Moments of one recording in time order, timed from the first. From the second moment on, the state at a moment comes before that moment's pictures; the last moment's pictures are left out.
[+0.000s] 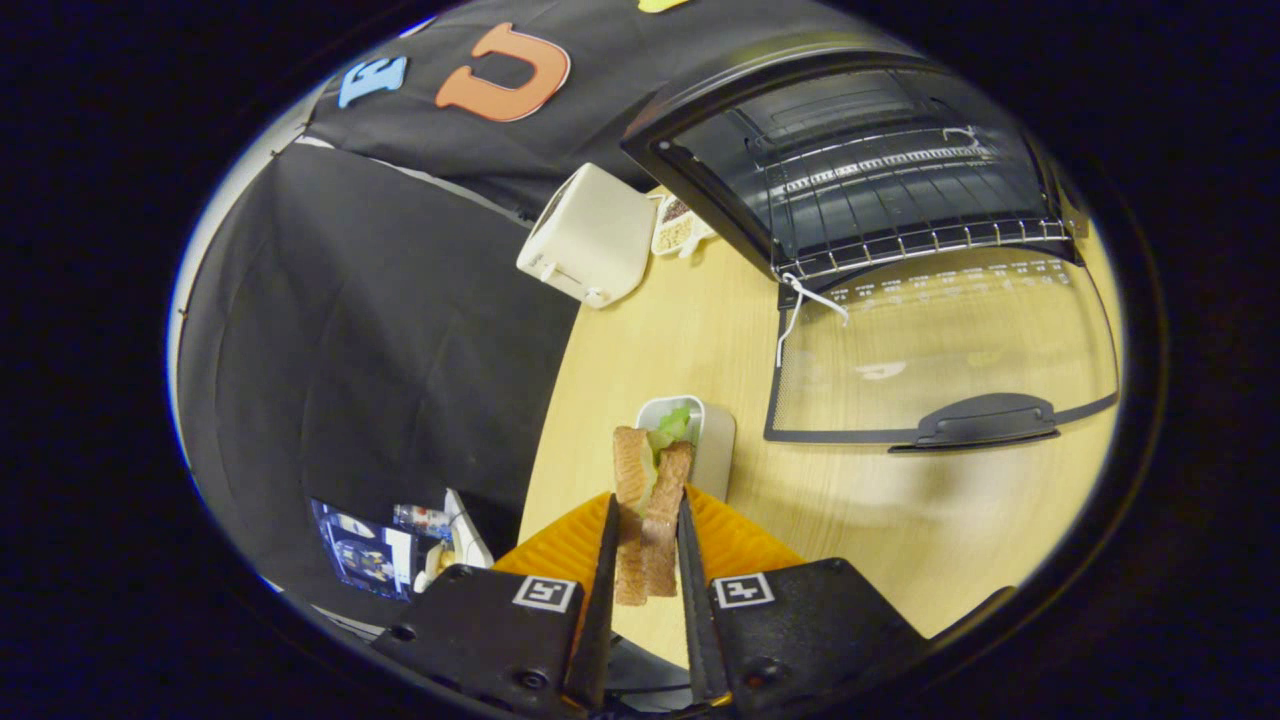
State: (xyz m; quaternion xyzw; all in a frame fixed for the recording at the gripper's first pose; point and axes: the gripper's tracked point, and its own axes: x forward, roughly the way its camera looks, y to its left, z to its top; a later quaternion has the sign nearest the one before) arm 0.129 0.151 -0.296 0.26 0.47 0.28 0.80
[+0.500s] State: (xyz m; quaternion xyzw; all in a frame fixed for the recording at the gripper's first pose) arm 0.150 0.116 -0.229 0.38 0.39 0.28 0.80
